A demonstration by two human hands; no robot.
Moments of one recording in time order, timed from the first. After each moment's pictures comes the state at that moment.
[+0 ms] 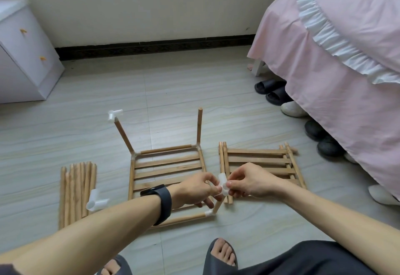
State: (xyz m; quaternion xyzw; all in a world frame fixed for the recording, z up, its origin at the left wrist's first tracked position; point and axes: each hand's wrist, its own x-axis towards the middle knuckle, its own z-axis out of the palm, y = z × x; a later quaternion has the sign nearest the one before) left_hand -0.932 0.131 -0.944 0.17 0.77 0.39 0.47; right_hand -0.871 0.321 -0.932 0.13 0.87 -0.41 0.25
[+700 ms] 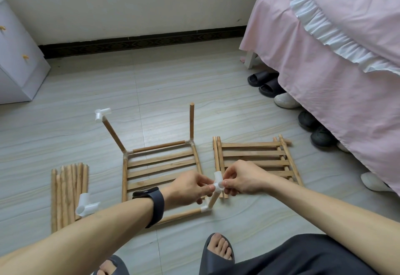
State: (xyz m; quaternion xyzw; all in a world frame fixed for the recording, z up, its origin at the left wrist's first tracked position) left_hand -0.939 0.133 -0.972 0.27 0.81 0.33 0.40; right_hand -0.872 0.323 -0.939 0.12 0.89 -0.36 0.26
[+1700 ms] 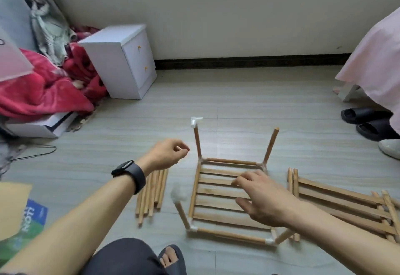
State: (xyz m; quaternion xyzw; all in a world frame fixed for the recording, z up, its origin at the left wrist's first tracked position) left_hand -1.035 -0.092 -0.894 0.07 0.95 0.27 0.16; right_hand -0.921 0.187 -0.904 -0.18 0.97 -0.11 0.15
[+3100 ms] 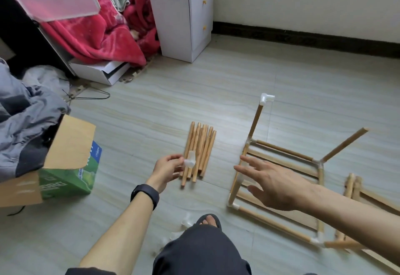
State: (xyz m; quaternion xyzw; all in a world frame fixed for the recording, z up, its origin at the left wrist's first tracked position) left_hand -0.944 -0.266 -1.049 -0.33 0.65 0.68 0.11; right_hand -0.957 0.043 -0.930 -0.35 0.91 0.00 0.20
